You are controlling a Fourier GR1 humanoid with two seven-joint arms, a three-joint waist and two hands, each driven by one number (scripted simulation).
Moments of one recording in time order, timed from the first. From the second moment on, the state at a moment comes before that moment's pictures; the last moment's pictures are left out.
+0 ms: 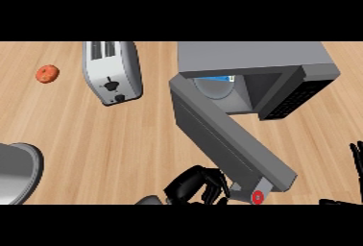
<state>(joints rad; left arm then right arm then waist) -0.34 0.03 -0.91 -1.07 0.07 0.11 -0.25 0.09 -0.43 -0.19 -1.00 -0.29 0.30 -0.89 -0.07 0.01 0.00</state>
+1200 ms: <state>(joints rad) -0.80 0.02 -0.97 -0.97 0.44 0.46 -0.23 -0.01 -0.52 -0.12 -1.23 -0.37 0.38 -0.73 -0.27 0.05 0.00</state>
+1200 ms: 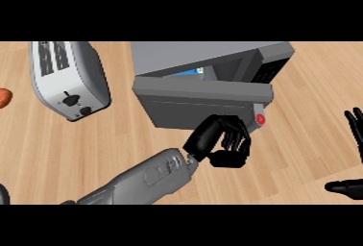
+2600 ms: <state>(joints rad) -0.99 0.06 -0.92 -0.83 0.64 0.60 -0.24 -0.18 -0.61 -0.02 -1.36 -0.51 0.55 -0.55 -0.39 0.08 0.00</state>
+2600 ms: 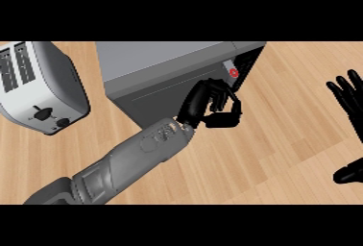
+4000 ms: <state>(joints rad) -1.00 0.07 -0.94 -0.80 0.73 0.71 -0.28 -0.24 -0.67 0.17 -1.70 -0.54 0.67 -0.42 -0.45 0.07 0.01</state>
